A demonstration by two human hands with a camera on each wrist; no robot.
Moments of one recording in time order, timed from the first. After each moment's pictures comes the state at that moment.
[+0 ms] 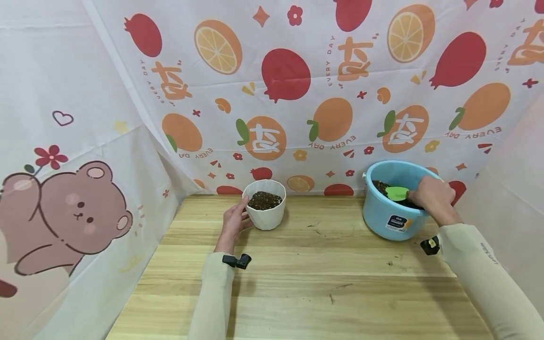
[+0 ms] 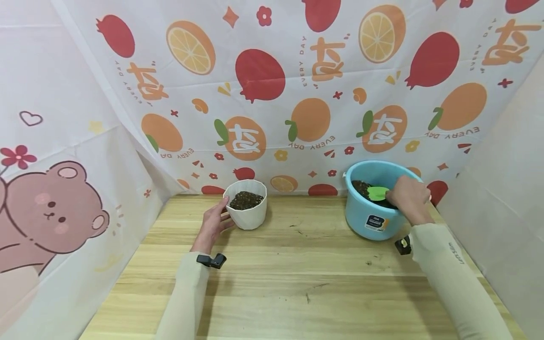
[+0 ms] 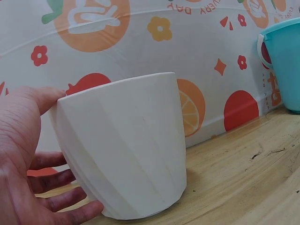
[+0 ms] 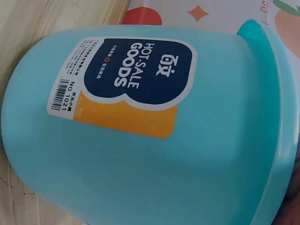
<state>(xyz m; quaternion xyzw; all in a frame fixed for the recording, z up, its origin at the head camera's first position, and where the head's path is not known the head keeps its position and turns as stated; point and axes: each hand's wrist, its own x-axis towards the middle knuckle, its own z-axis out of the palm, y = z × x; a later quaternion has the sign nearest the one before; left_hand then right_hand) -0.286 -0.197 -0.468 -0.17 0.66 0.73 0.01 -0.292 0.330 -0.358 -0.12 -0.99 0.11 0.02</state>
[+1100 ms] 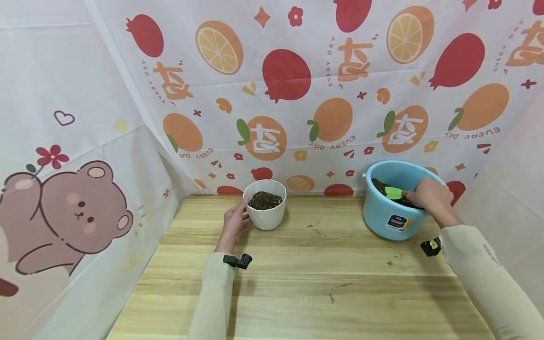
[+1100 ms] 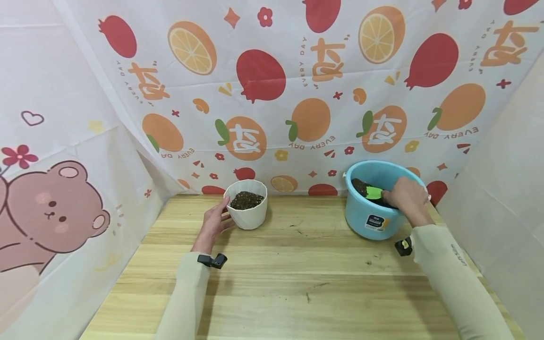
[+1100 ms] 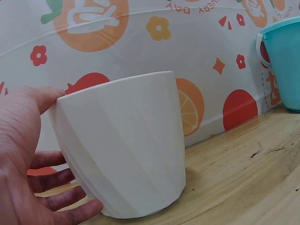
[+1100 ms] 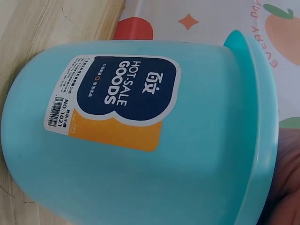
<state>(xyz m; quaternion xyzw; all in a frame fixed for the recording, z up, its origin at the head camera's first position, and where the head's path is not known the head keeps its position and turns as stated) -0.286 -0.198 -0.469 -0.16 0.66 0.73 0.01 -0.283 0.325 -0.354 -0.11 -0.98 0.16 0.02</state>
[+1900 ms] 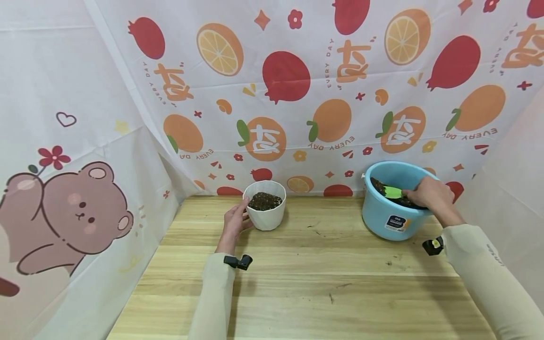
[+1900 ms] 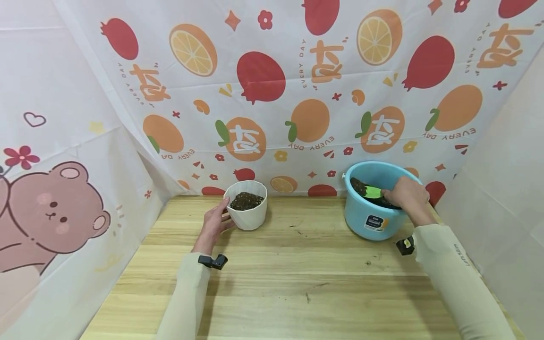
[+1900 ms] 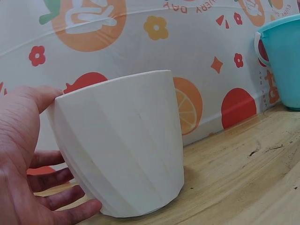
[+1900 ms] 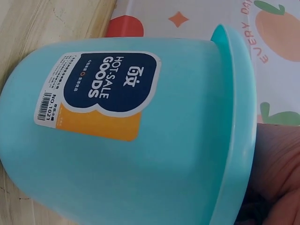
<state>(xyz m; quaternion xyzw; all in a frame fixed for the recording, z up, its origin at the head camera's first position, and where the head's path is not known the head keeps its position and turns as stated) -0.283 -0.197 -0.470 -0.17 0.66 0.73 0.00 -0.280 0.327 -0.346 -0.11 -0.98 0.16 0.00</state>
